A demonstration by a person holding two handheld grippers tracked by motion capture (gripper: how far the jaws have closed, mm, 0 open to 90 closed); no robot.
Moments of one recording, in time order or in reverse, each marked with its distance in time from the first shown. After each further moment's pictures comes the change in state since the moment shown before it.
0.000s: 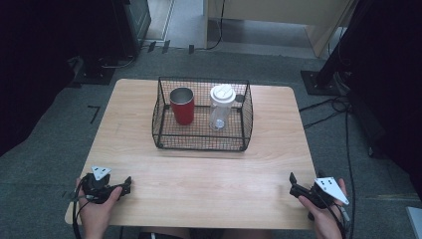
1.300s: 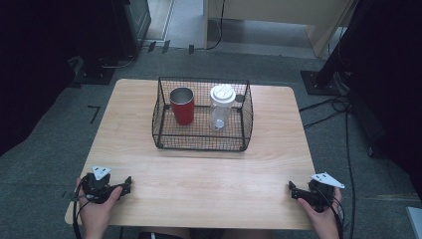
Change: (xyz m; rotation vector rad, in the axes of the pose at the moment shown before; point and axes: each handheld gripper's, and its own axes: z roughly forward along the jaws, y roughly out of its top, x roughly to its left) left arm 0.000 0.000 0.000 0.001 0.000 0.000; right arm -0.011 -0.002 0.014 0.385 0.066 -0.003
